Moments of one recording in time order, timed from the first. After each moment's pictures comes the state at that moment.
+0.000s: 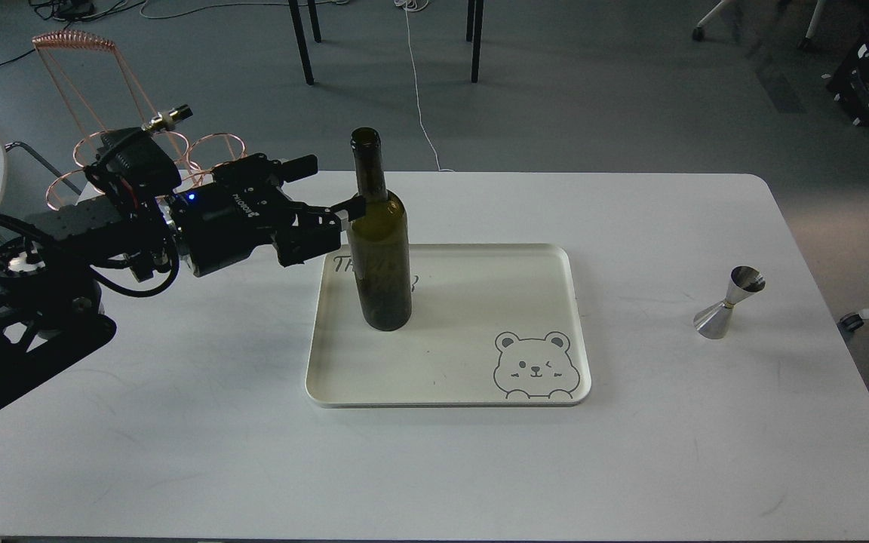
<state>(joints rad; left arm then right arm) -0.75 0.75 -0.55 -1.51 1.81 0.00 -0.29 0.94 -0.65 0.56 0.56 -0.04 0.33 0.49</state>
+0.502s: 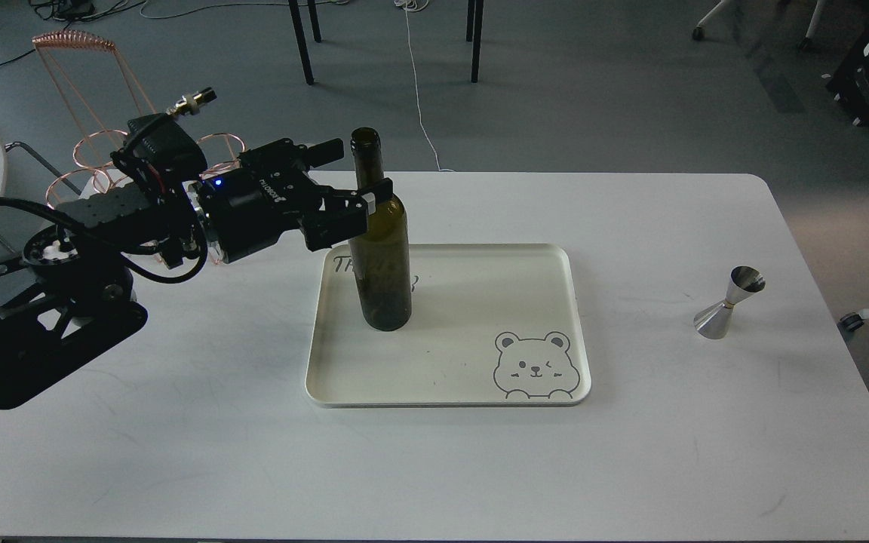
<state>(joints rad) -0.78 0.67 -0.56 -1.47 1.81 0.00 -0.28 0.94 -0.65 0.58 0.56 -0.04 0.33 0.49</state>
